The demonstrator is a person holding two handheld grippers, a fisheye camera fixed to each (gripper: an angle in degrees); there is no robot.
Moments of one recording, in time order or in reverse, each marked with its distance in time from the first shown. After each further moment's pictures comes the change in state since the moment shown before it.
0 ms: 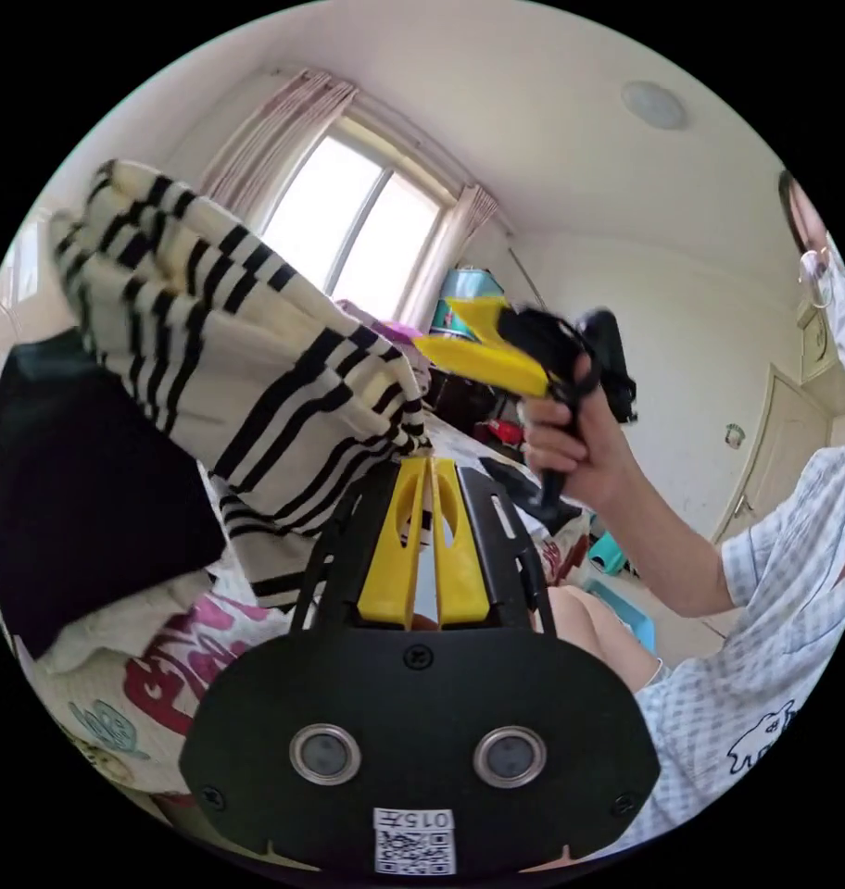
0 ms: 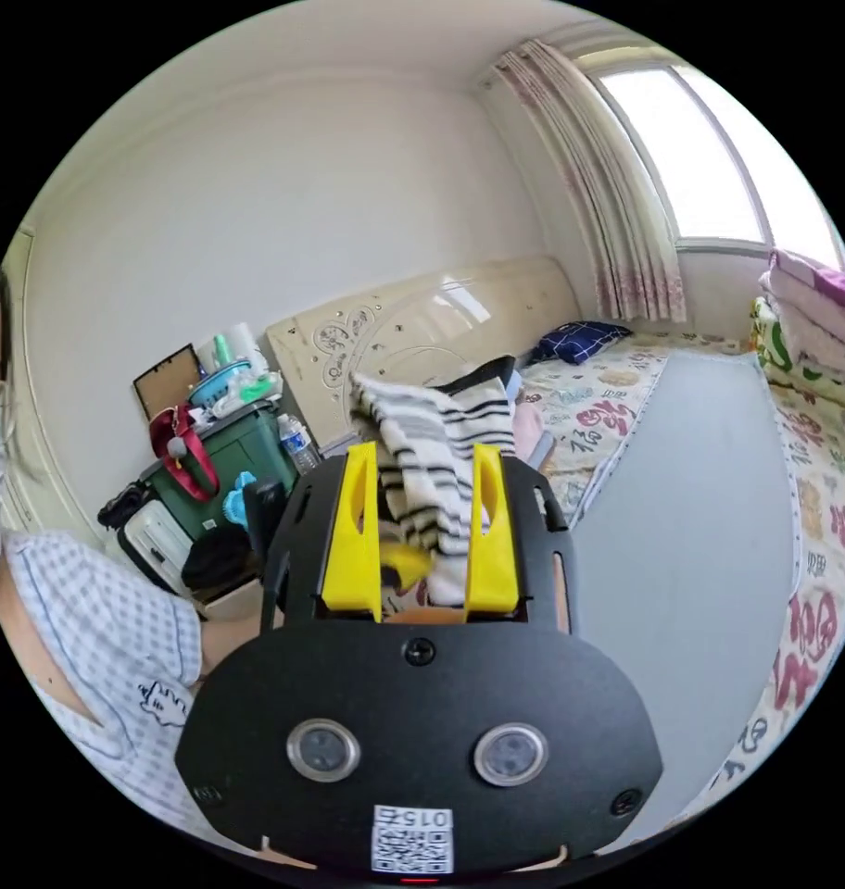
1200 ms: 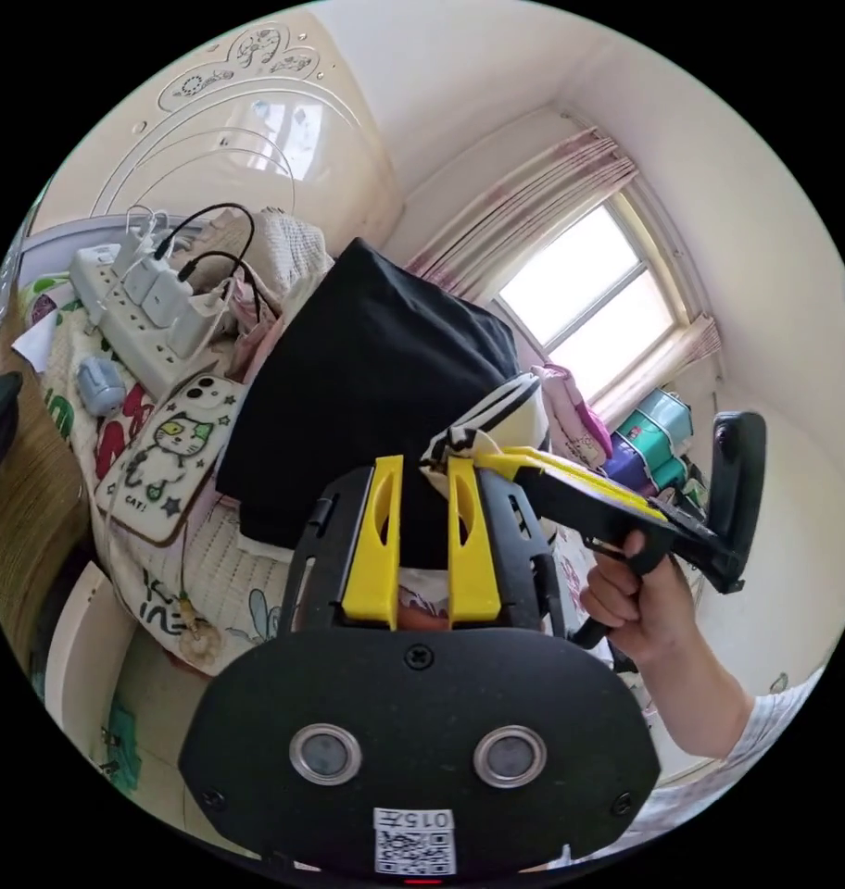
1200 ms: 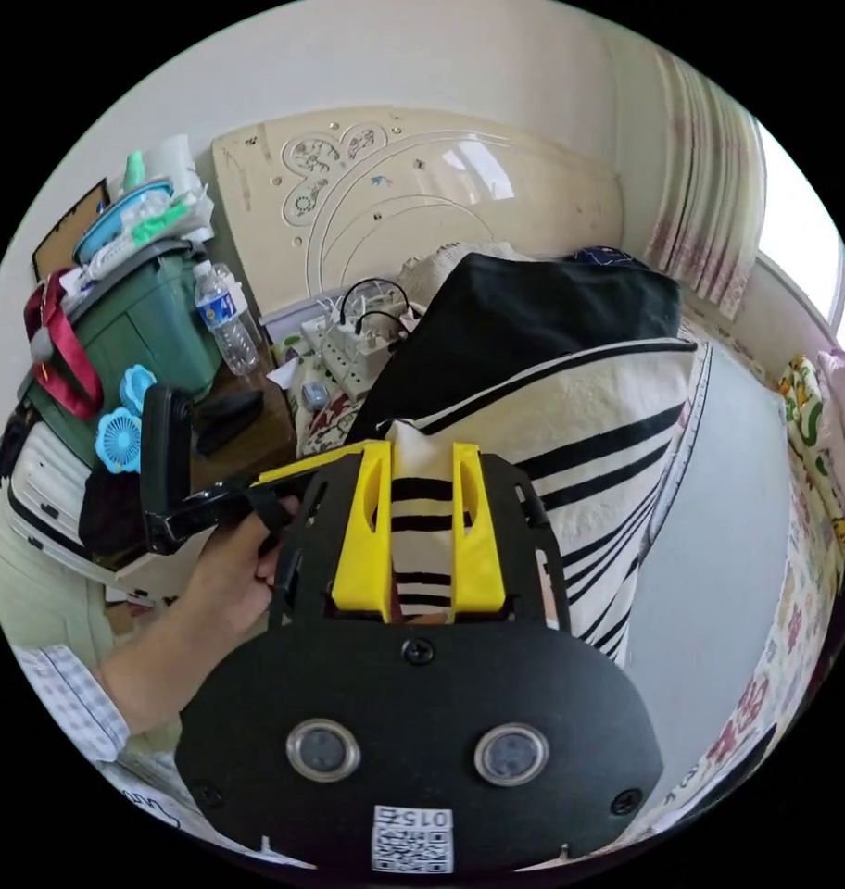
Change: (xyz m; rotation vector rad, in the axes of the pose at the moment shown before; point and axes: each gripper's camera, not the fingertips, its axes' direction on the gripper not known) left arm -0.200 0.046 -0.146 0.168 -0.387 -0.589; right arm -0.103 0.005 0.303 -0.419 0.268 -0.203
